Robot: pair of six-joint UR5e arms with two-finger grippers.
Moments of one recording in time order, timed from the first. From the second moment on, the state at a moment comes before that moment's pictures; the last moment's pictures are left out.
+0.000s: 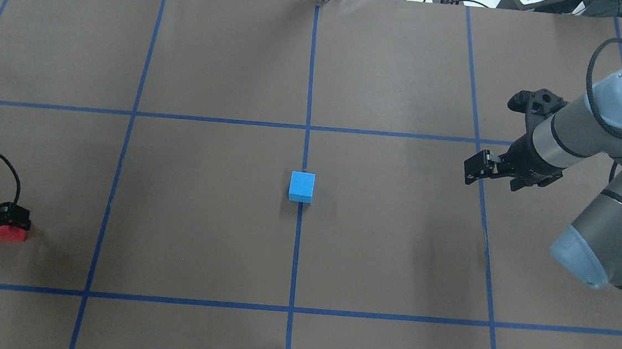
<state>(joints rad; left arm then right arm) -0.70 -1.30 -1.81 -2.25 -2.07 -1.19 0.83 -1.40 1.90 -1.40 2.17 1.00</state>
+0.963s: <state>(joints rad) -0.72 -1.61 -1.97 -1.92 -2.18 -1.20 0.91 -1.45 1.91 -1.40 2.18 0.89</state>
